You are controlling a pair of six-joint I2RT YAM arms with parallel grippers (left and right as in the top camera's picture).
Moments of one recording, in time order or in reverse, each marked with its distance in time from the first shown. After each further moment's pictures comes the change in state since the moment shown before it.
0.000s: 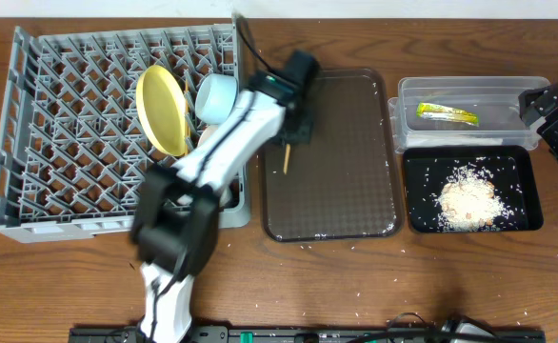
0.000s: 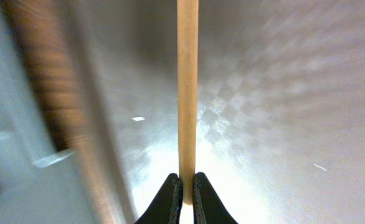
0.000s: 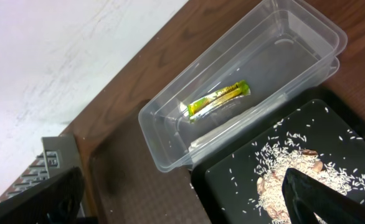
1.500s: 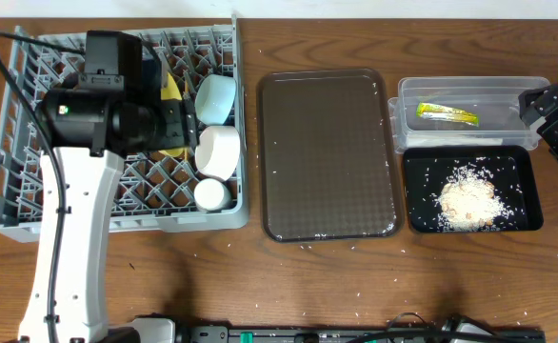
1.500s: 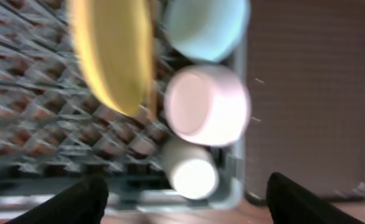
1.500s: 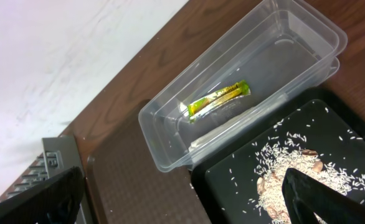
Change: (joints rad) left arm 0.444 -0.583 -0.060 -0.368 0.110 0.186; right arm 0.000 0.000 0.000 0.000 0.000 0.000
